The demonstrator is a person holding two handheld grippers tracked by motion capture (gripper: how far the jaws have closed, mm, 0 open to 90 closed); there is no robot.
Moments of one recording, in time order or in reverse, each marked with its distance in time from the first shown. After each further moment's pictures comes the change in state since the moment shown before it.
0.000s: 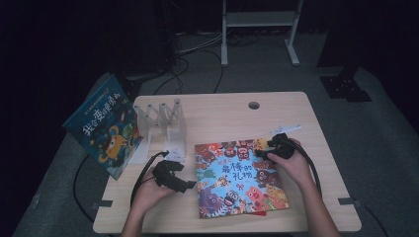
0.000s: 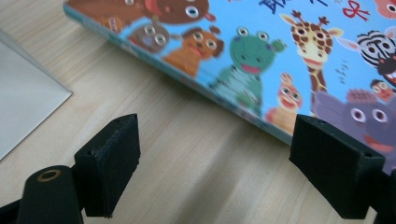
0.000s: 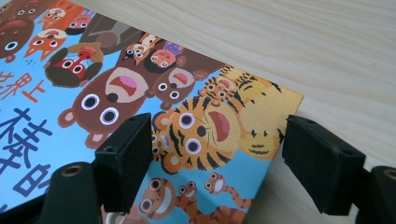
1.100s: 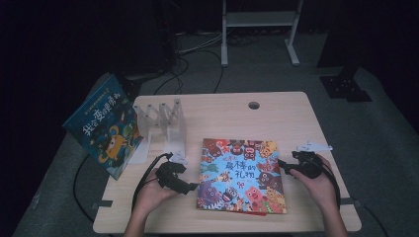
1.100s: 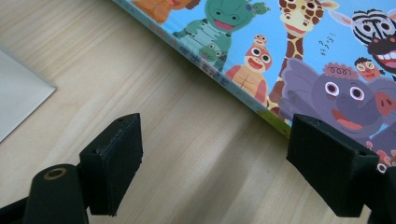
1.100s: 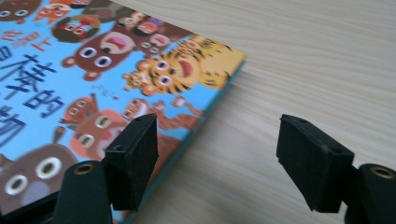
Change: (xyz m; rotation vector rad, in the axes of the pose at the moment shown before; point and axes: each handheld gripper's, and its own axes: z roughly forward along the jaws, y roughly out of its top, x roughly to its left) left arm -0.006 0.000 0.012 0.039 -0.004 0.014; right arm 0.003 -0.059 -0.067 -0.098 -0.188 0.053
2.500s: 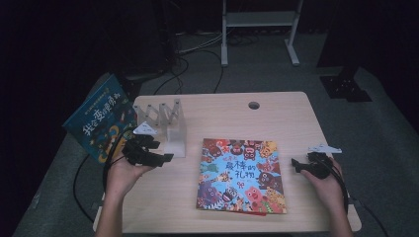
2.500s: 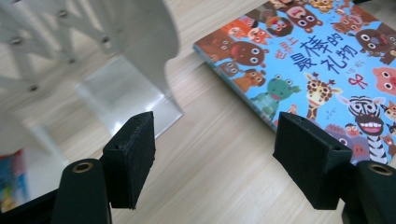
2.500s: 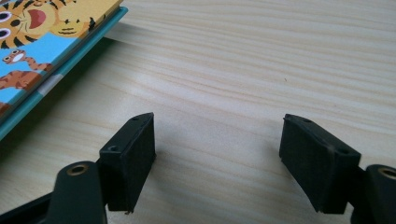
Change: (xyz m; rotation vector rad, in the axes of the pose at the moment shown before) left arm 0.023 0.033 -0.110 -0.113 0.177 -0.101; right arm -0.048 -0.032 0.013 0.028 -0.174 0.094
